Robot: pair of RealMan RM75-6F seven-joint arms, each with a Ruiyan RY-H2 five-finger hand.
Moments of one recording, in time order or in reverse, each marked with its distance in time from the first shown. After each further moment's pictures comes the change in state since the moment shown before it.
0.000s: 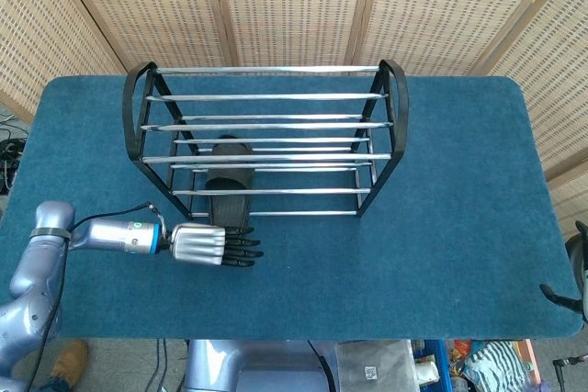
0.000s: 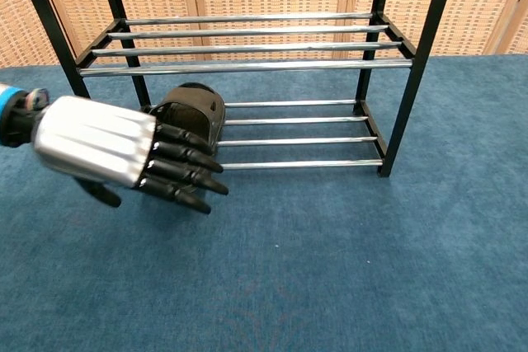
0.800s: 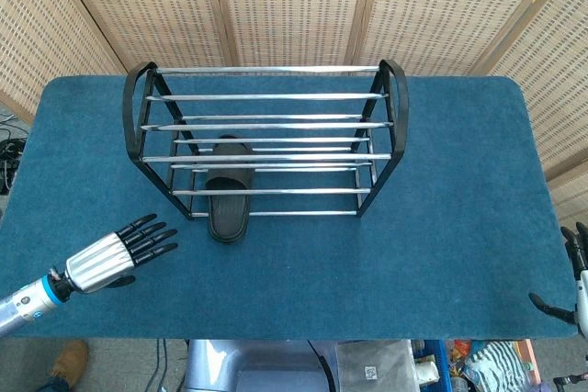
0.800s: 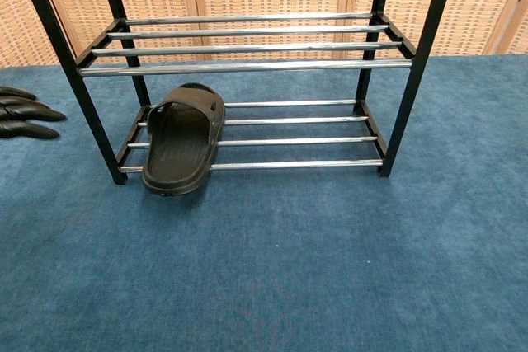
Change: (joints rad) left arm 0.403 0.449 -0.058 -0.844 -0.375 -0.109 0.113; right arm -0.037 0.052 -0.056 -0.047 -0.159 0.055 0.094
